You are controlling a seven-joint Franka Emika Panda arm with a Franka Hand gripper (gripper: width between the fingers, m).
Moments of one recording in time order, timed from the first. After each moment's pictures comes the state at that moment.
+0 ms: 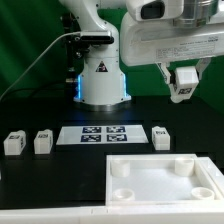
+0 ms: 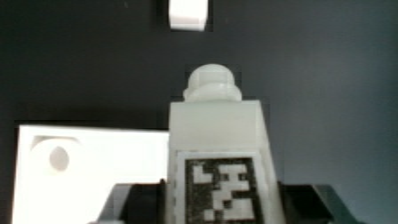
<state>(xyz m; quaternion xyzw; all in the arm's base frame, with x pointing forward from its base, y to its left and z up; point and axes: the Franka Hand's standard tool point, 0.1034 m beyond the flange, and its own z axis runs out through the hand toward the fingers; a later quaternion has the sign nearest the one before) 0.506 0.116 0.163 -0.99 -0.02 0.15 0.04</state>
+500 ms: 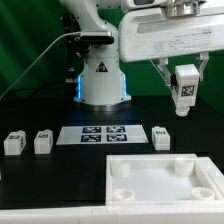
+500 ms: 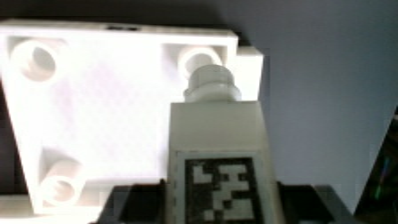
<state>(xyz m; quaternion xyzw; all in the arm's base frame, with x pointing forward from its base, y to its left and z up) 0.521 0.114 0.163 -0.99 -0.02 -0.13 0.05</state>
